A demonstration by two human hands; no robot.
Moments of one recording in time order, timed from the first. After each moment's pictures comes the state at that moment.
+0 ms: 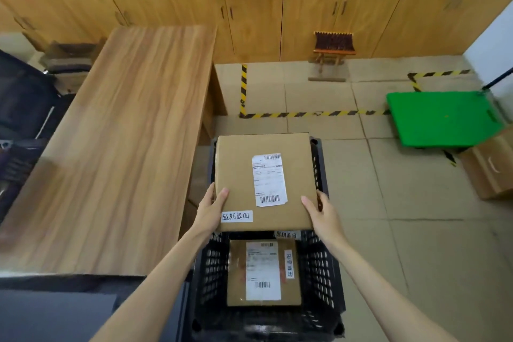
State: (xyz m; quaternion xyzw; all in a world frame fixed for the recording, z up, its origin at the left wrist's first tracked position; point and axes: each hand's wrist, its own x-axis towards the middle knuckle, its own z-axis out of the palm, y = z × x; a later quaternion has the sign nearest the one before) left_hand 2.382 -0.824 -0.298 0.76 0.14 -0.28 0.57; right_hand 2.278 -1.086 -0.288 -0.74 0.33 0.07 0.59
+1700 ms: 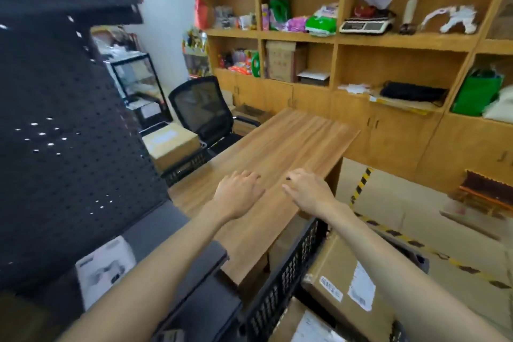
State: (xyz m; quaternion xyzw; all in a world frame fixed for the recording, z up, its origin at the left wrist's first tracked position) left_hand 2.315 -0.717 -0.047 1.00 0.03 0.02 0.05; right_hand 2.395 -0.901 -0.063 -0.94 -0.30 0.01 0.16
